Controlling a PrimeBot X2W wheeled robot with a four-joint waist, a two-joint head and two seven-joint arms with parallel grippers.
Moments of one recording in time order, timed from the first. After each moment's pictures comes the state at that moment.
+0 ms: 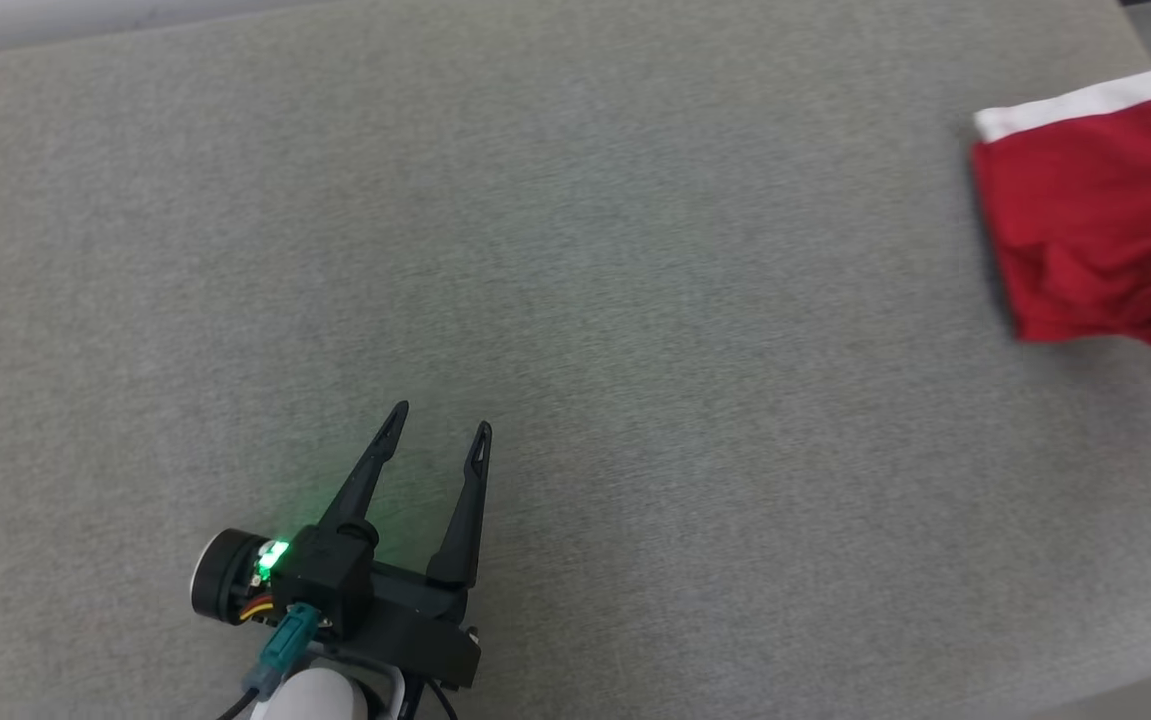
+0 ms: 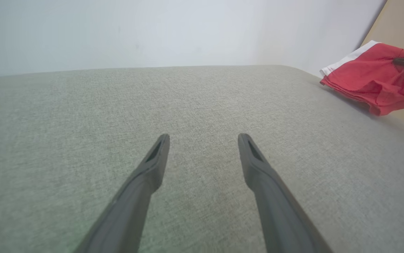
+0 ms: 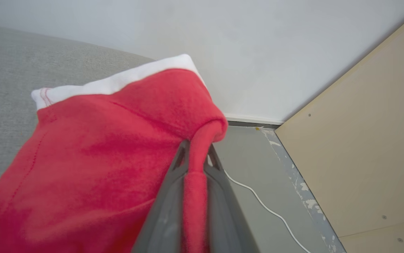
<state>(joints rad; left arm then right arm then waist) -0.28 0.05 -0.25 0.24 -0.12 -0.13 -0.26 -1.00 -0.51 -0.04 1.20 -0.10 0.13 -0.26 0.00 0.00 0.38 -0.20</state>
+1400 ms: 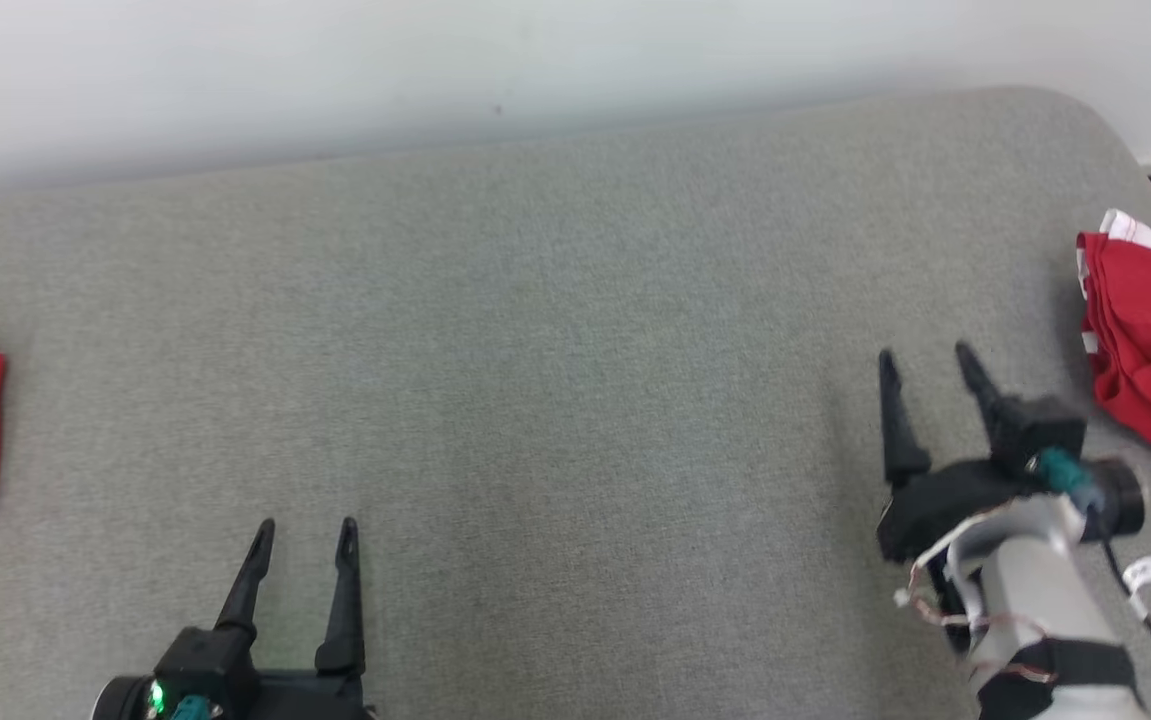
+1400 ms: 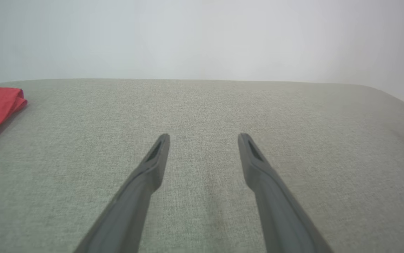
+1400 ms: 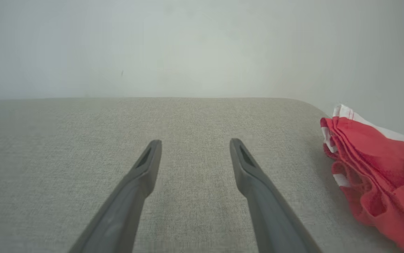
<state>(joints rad) -0.12 0.05 -0.06 0.26 -0.15 -0.09 -0.26 -0.53 -0.13 -0.09 0.69 -0.03 0.13 -0.26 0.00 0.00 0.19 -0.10</state>
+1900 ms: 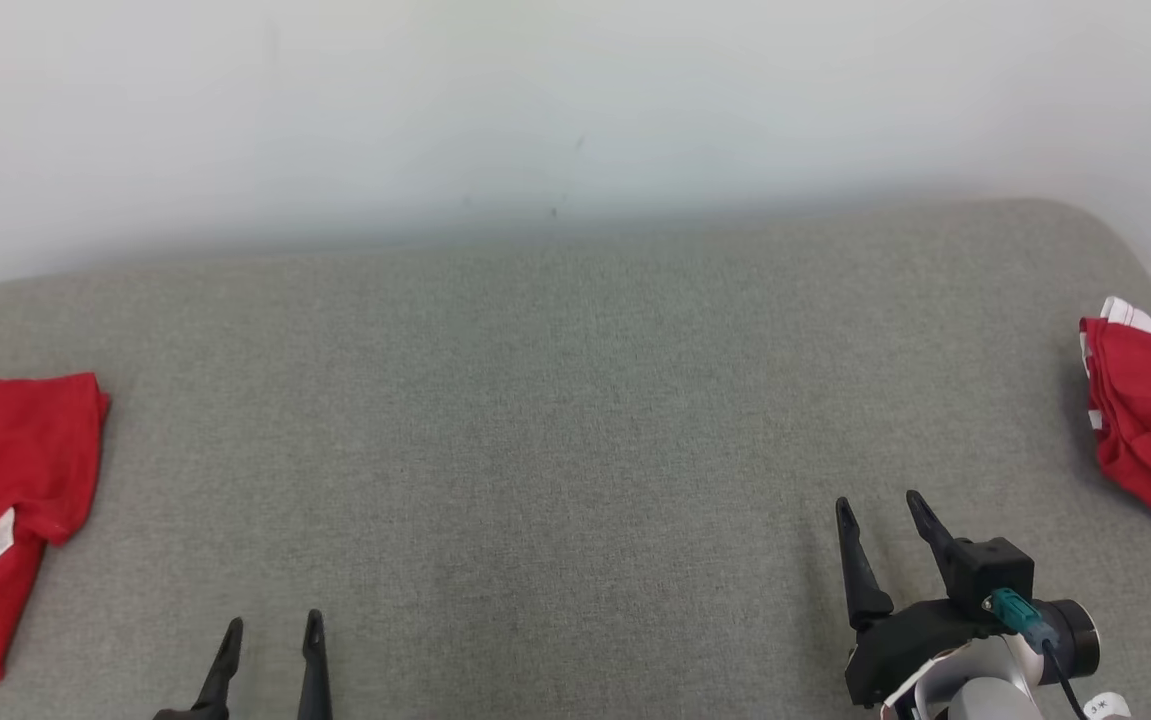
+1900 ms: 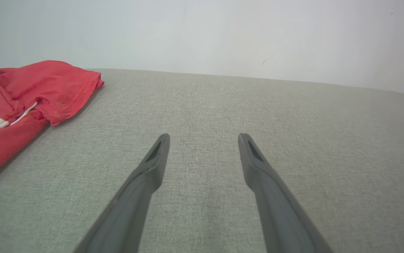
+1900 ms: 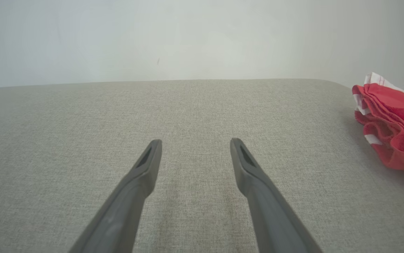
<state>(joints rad) 0.00 0.05 0.00 0.31 -0.17 -0.08 -0.26 -0.28 -0.06 -0.06 0.63 -0.01 0.13 -0.26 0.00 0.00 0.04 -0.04</state>
